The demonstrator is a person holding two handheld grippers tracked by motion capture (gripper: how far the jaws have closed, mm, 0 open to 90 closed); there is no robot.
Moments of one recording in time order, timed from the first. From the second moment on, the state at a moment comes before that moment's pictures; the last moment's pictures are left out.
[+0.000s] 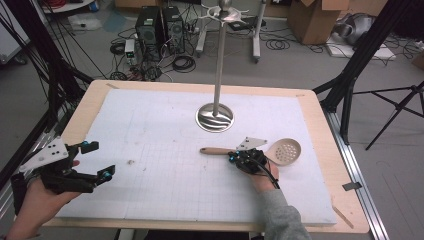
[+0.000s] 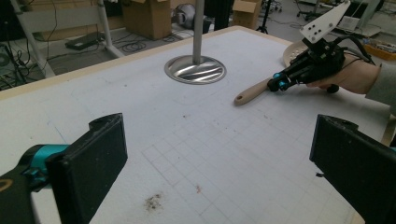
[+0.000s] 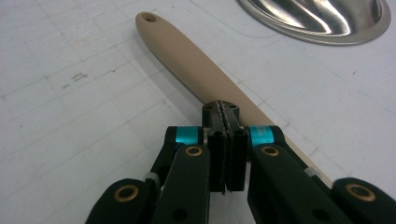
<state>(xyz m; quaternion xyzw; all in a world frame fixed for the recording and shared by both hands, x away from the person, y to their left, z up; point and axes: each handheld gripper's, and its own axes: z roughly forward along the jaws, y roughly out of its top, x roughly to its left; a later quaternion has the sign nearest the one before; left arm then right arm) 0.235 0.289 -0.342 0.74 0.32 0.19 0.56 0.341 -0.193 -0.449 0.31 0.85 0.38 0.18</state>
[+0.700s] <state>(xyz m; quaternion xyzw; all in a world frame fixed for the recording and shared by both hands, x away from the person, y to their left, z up) 0.237 0.287 -0.345 0.75 0.32 0.19 0.55 0.354 -0.252 -0.437 0.45 0.78 0.38 0.21</state>
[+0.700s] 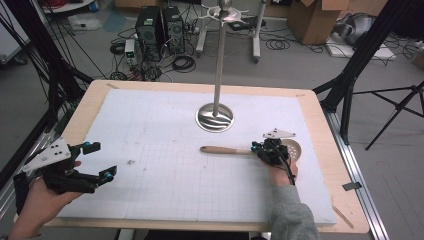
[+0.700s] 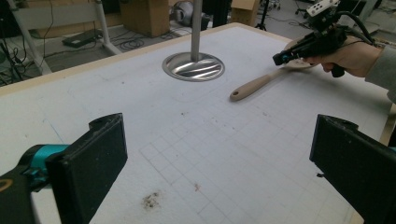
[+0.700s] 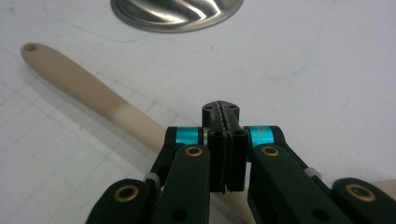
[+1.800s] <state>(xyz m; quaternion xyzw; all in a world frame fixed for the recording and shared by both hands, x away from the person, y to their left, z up) 0.239 0.285 -0.345 0.75 0.32 0.18 0.55 0.274 -0.280 -0.438 0.49 0.79 0.32 0.18</state>
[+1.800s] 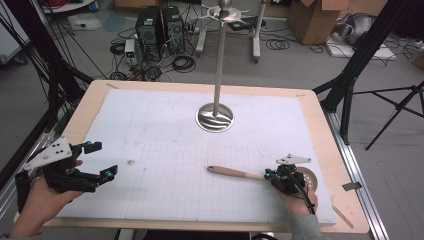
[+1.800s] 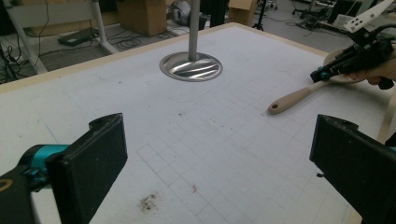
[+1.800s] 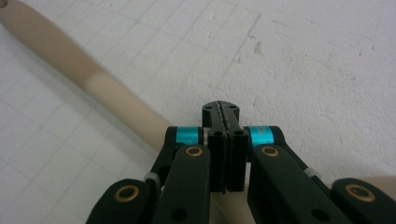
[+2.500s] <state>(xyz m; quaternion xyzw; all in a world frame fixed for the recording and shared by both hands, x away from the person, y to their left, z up) 0.239 0.285 -0.347 0.75 0.32 0.18 0.55 0.290 -0.183 -0.425 0.20 0.90 0.37 0.10</state>
